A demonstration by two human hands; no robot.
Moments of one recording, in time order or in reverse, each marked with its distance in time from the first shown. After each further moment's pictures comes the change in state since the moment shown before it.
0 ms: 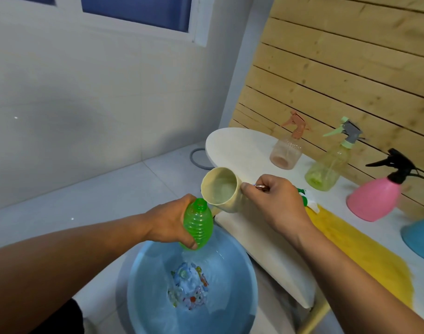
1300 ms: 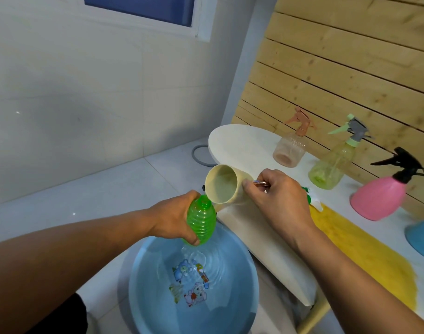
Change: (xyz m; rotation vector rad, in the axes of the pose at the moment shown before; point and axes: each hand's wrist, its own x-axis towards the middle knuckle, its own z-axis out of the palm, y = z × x) left_hand 0.002 0.003 -0.001 0.052 -0.002 0.015; right_hand -0.005 -0.001 0.005 -0.180 0.112 -0.159
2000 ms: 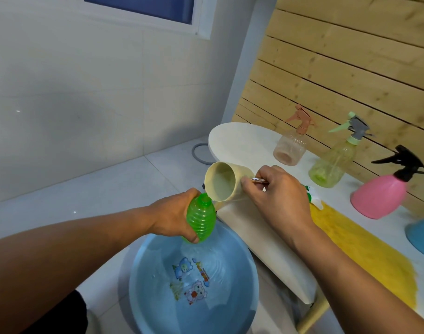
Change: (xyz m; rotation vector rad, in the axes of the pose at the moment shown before) left_hand 0.001 0.000 -0.001 0.042 0.011 0.009; right_hand -0.003 -0.005 -0.002 -0.045 0.016 -0.026
